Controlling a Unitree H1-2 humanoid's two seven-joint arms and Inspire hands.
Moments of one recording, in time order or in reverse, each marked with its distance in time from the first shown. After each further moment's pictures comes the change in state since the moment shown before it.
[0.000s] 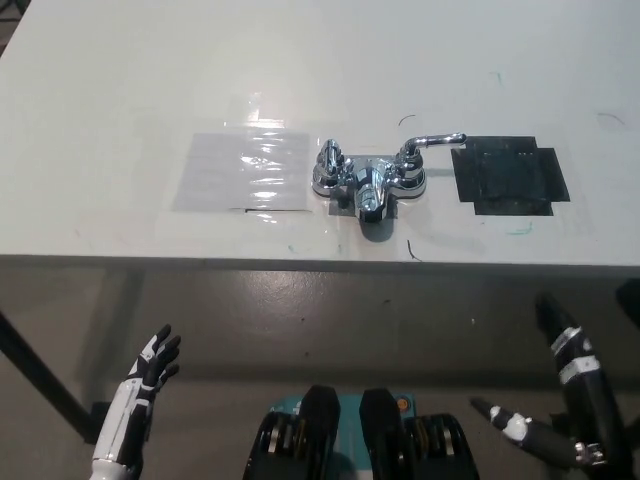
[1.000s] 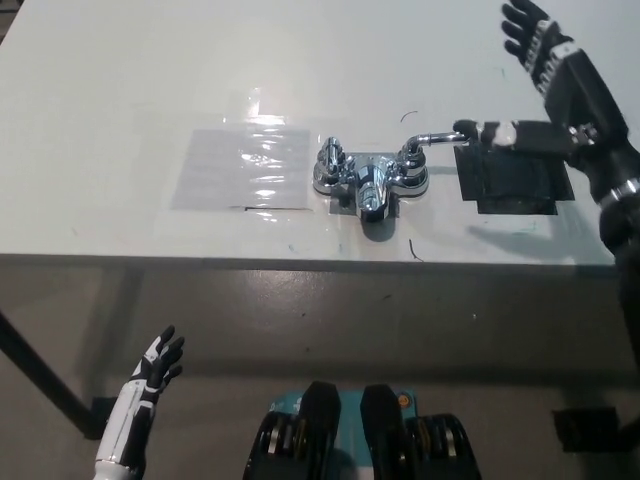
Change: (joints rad) left_arm -0.001 -0.002 -0.006 0.000 0.005 -0.005 -0.001; right_arm -0.820 -0.169 -0.010 0.382 0.217 0.428 0.145
